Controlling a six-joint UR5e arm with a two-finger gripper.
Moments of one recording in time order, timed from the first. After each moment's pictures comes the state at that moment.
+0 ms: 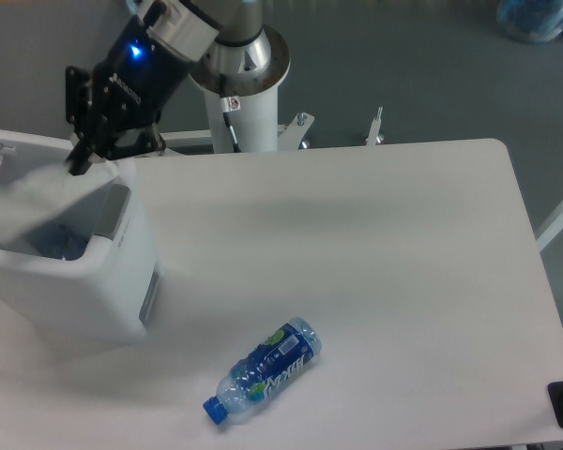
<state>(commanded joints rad) 2.36 -1.50 -1.73 -1.15 0.74 0.83</state>
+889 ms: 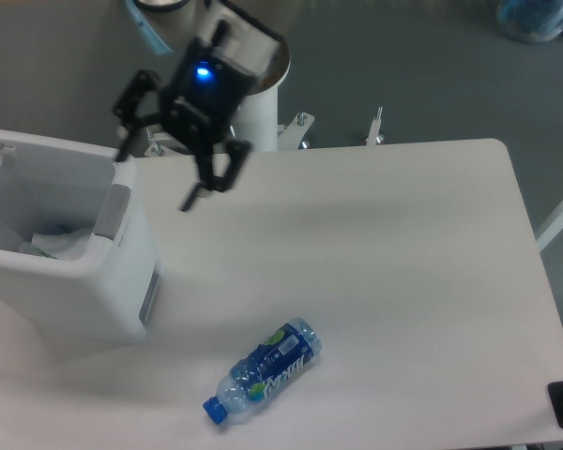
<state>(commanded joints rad) 2.55 -1.67 -1.53 -1.15 0.75 0.85</state>
